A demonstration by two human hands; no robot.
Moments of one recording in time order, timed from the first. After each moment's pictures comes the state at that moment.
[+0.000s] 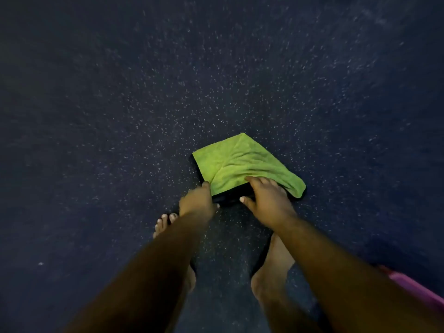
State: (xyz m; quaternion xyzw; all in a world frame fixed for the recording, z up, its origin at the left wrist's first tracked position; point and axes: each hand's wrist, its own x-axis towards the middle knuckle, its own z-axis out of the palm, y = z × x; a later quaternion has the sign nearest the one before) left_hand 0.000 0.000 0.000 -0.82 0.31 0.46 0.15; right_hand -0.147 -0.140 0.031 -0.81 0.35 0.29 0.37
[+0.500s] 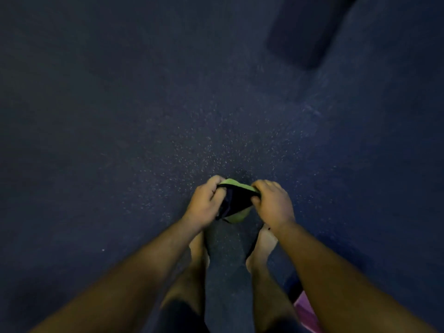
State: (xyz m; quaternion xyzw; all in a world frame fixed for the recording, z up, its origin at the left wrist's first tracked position) left_hand 0.069 -0.037 0.391 -0.76 0.24 0.48 -0.37; right_hand -0.092 -0.170 0.362 -0.85 0.38 0.16 0.33
